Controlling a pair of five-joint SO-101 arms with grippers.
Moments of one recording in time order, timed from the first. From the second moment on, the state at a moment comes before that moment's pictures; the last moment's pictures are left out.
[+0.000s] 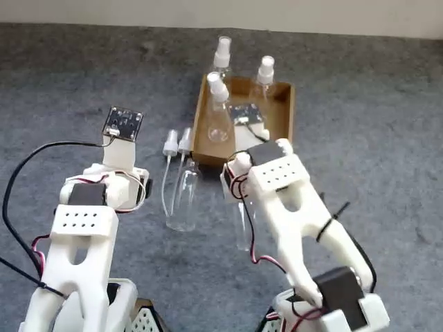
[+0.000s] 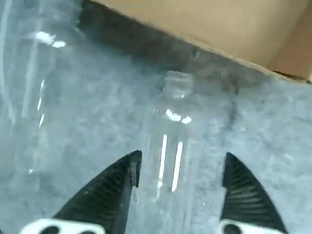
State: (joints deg) left arm -6.2 -41.0 55.2 53.1 -6.4; right arm -26.7 -10.1 26.8 70.7 -9.5
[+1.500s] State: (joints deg) left arm -1.4 27.9 -12.7 64.0 -7.6; right arm 23.0 0.7 29.2 60.4 42.4
